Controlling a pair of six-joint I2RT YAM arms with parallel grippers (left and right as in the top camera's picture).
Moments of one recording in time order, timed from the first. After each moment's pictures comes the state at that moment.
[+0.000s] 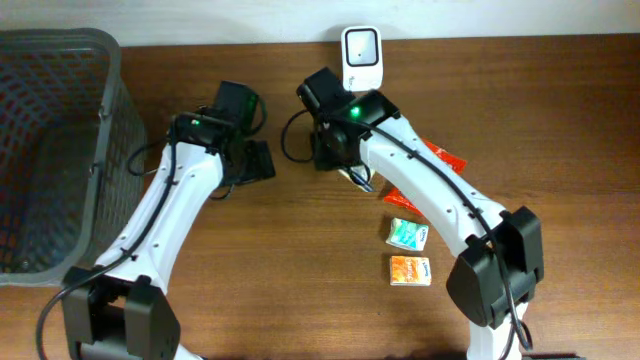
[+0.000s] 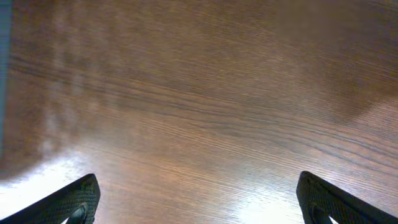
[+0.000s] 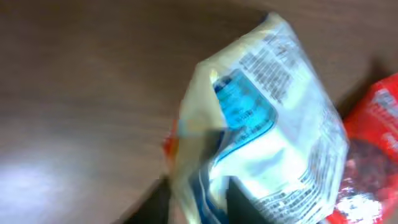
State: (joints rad) left arm -0.27 1.71 1.46 -1.08 -0.15 -0.52; right arm 0.60 2.02 1.89 -1.12 0.08 0.42
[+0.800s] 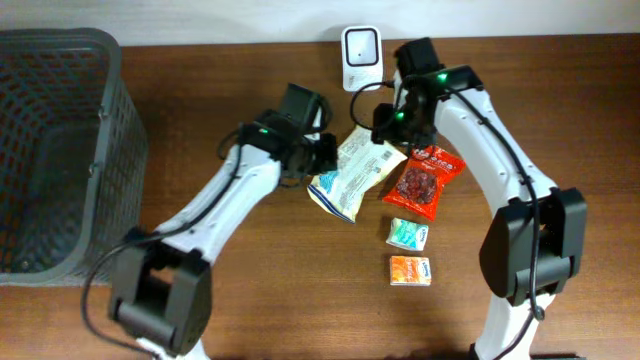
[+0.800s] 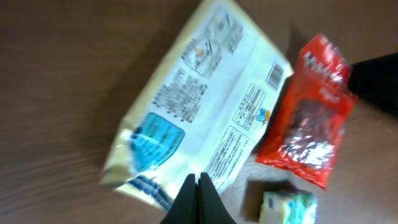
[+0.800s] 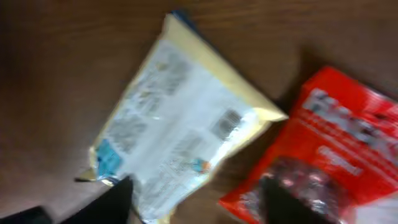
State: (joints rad) left arm -0.49 1.88 1.46 -0.64 0.21 -0.52; right arm 0.22 2.03 1.79 -1.06 -0.19 0.32
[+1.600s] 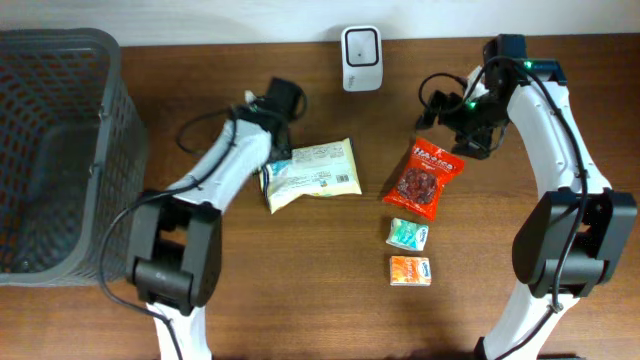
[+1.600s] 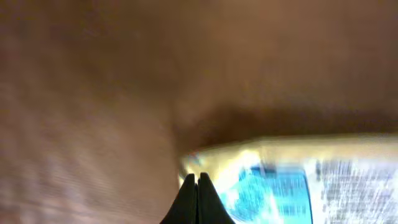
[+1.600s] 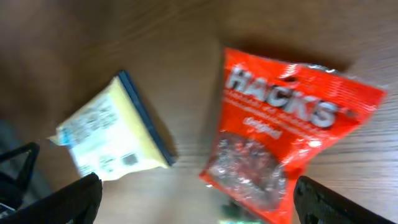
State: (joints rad) left arm -0.36 2.06 1.59 -0.83 -0.32 -0.46; right arm -0.05 2.03 1.80 -1.16 -0.43 0.38
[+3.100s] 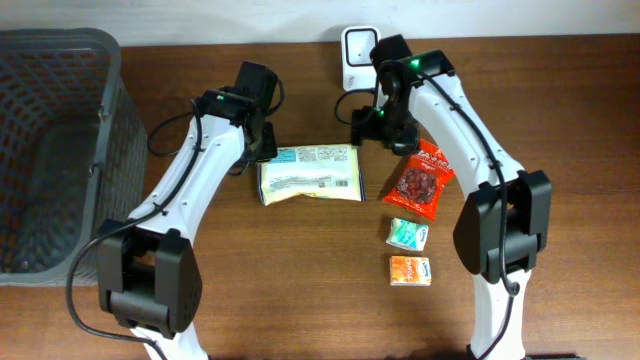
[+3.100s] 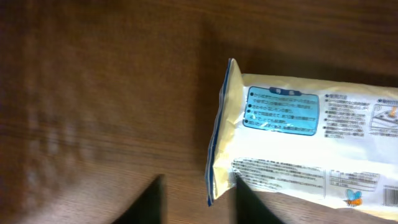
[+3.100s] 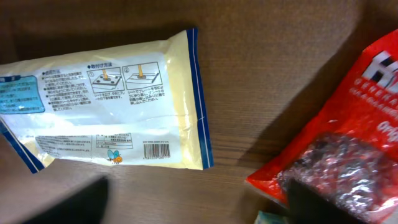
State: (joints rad) left arm -0.30 1.92 1.64 -1.05 -0.19 -0.45; right arm 0.30 2.20 2.03 -1.29 -0.19 0.39
